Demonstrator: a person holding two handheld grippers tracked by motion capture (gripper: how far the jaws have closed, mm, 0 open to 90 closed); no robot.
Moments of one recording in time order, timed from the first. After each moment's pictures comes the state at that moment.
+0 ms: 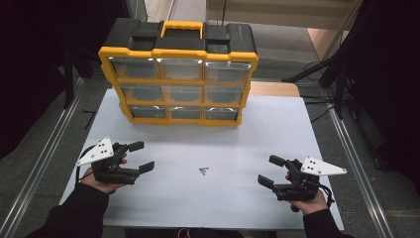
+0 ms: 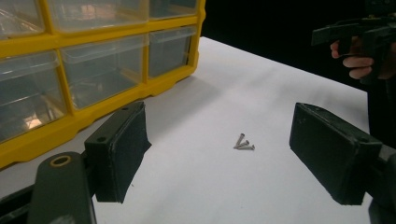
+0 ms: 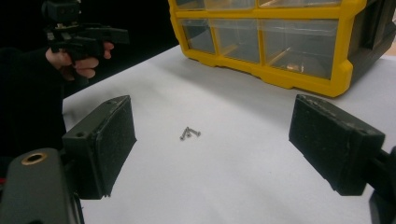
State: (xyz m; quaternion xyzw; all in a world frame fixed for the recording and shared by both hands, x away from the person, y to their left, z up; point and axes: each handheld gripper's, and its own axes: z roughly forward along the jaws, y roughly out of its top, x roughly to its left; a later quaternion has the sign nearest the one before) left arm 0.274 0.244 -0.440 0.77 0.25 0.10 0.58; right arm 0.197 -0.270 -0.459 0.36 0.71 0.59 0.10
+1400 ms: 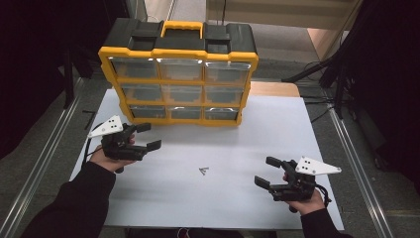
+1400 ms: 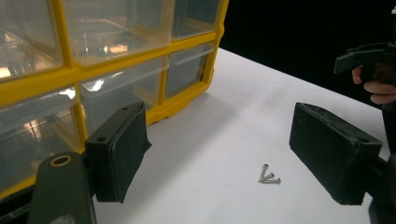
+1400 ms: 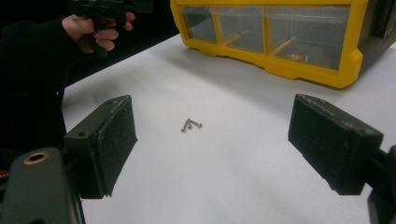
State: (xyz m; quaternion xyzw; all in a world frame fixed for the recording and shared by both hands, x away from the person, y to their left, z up) left arm 0.328 0.226 -0.424 0.78 0.25 0.08 0.58; right arm 0.199 -0.263 -0.461 0.36 0.73 0.58 0.10
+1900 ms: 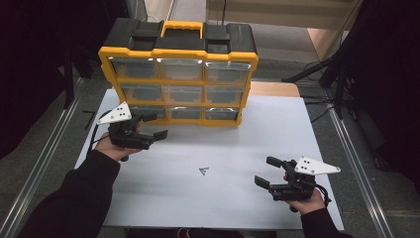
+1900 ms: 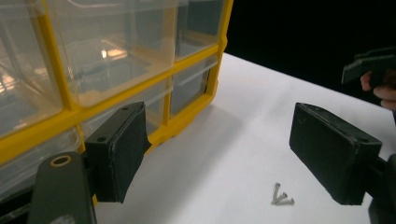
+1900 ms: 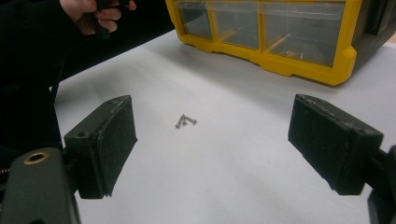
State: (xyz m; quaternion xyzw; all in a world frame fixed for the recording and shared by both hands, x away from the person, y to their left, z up) left arm 0.349 0.208 -0.406 0.78 0.23 0.09 0.57; right arm 0.200 -0.263 -0.462 0.36 0.73 0.57 0.10
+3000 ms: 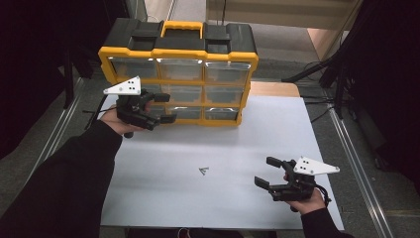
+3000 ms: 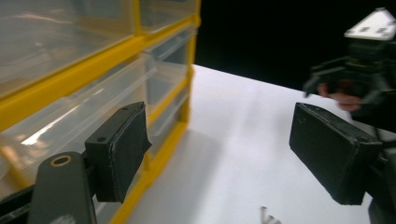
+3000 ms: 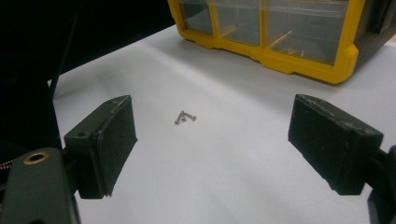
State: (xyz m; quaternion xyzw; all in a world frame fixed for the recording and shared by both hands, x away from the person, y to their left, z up) left arm 0.390 0.181 -0.352 0.82 0.13 0.03 0.56; right arm 0.200 -0.262 -0.462 0.36 0.74 0.56 0.11
